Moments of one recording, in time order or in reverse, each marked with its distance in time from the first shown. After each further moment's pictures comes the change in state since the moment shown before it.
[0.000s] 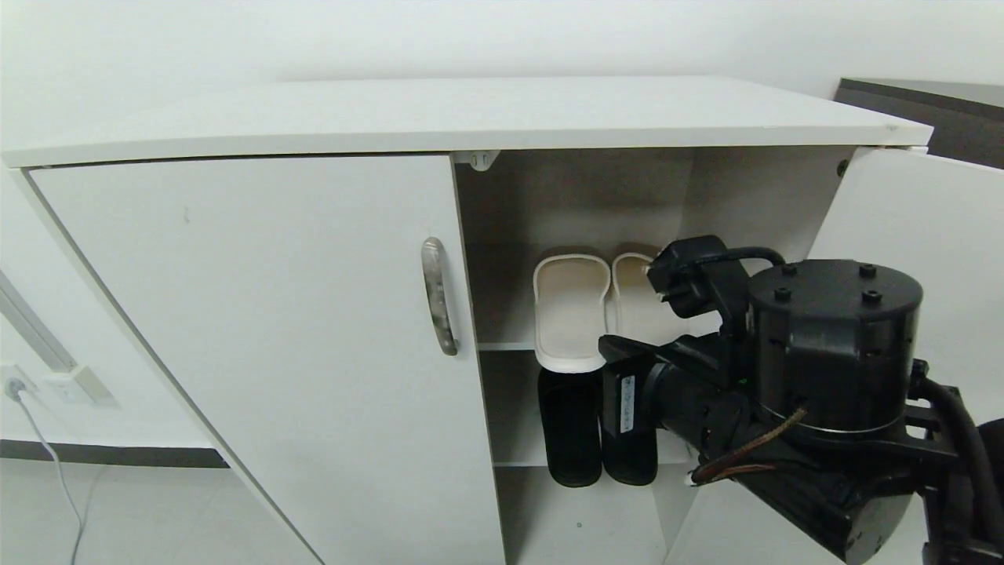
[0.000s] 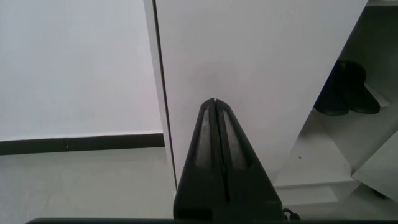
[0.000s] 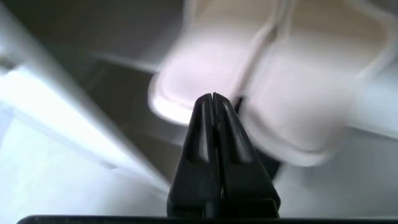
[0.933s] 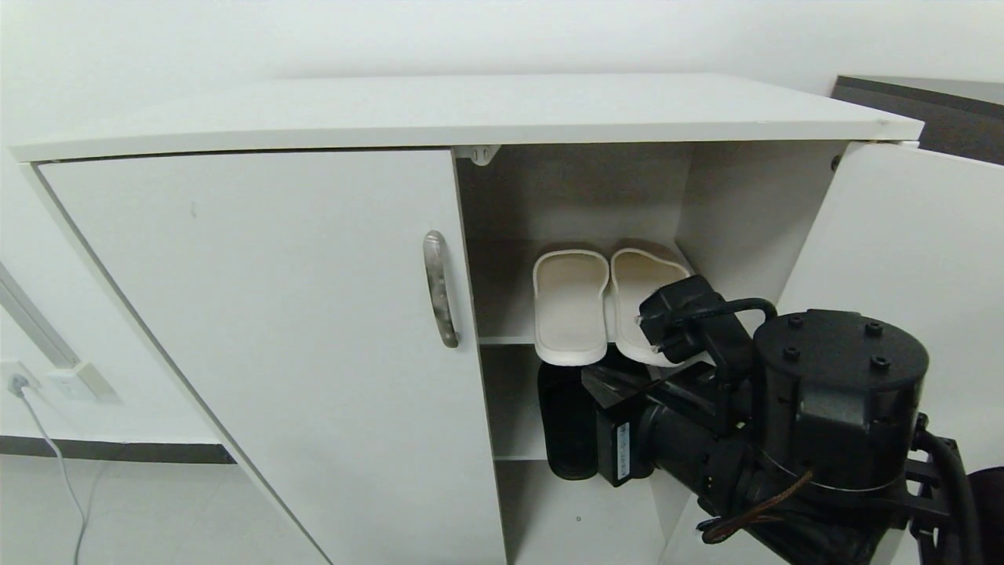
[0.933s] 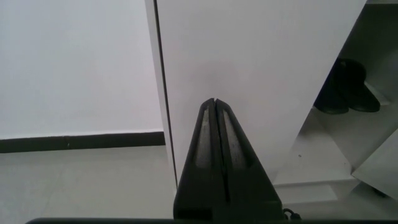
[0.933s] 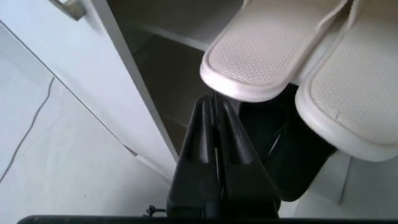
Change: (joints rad) left arm 0.000 0.000 0.000 0.000 0.000 0.000; right arm 0.023 0.010 0.114 -0.147 0.094 -0.035
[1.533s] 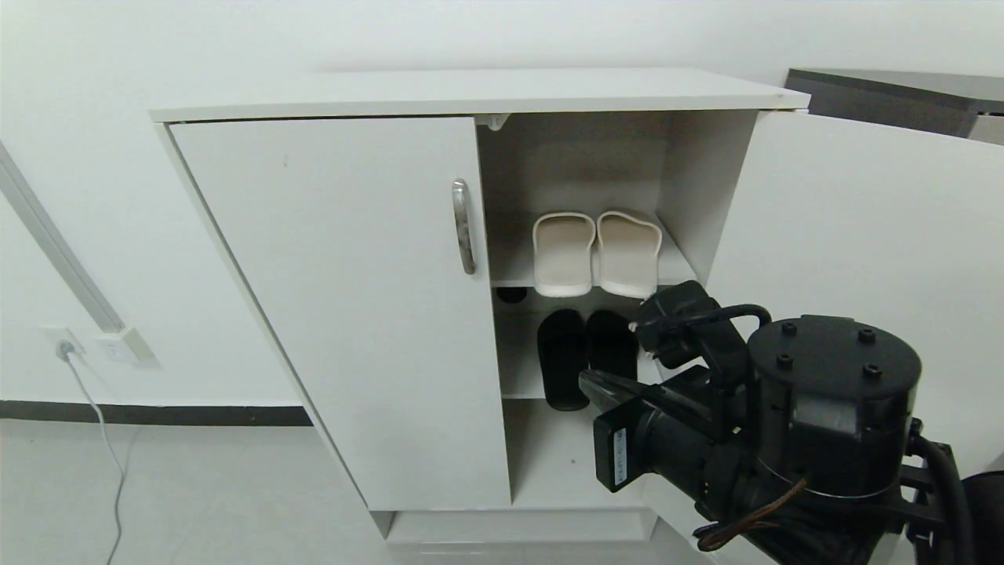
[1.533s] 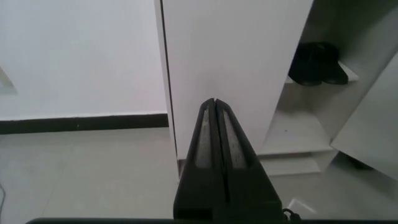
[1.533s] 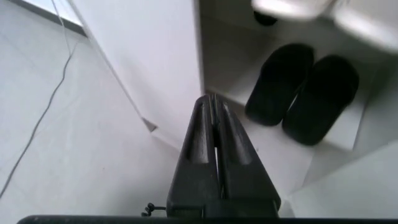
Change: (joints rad) left arm 0.000 0.000 0.000 0.000 0.000 0.001; right arm 0.000 0.011 0.001 -0.002 0.000 -0.001
